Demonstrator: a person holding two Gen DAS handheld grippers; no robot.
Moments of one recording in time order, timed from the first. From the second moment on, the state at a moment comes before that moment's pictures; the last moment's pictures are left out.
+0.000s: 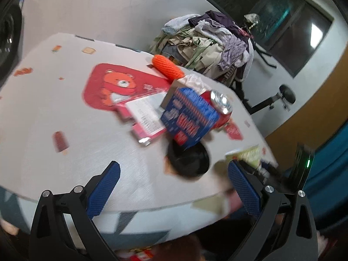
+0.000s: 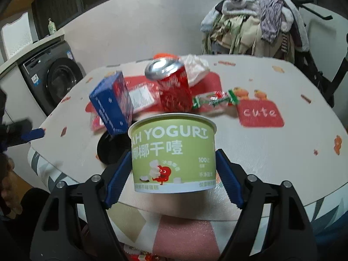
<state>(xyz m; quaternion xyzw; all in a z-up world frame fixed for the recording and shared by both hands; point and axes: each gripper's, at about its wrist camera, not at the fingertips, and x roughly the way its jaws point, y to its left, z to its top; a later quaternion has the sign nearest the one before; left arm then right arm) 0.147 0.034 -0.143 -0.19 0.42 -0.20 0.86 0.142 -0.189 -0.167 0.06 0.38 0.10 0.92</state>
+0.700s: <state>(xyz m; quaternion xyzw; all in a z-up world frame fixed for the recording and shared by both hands) 0.261 -0.063 -0.151 -0.11 0.48 -0.16 0.86 0.123 -0.222 -0.165 0.10 0.37 0.07 0.92</state>
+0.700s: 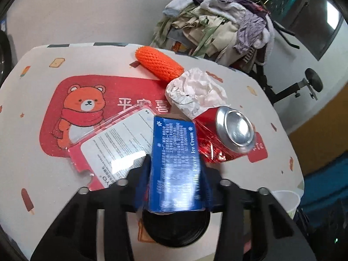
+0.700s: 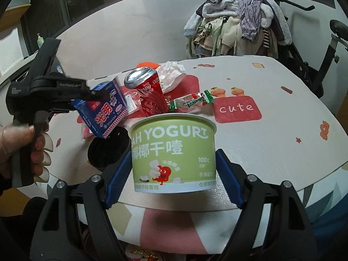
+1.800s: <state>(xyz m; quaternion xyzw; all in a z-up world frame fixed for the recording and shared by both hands) -0.005 0.044 -0.157 -0.05 0.42 -0.26 0.87 0.017 -0.103 -0.178 0.01 0.43 0.19 0.88</state>
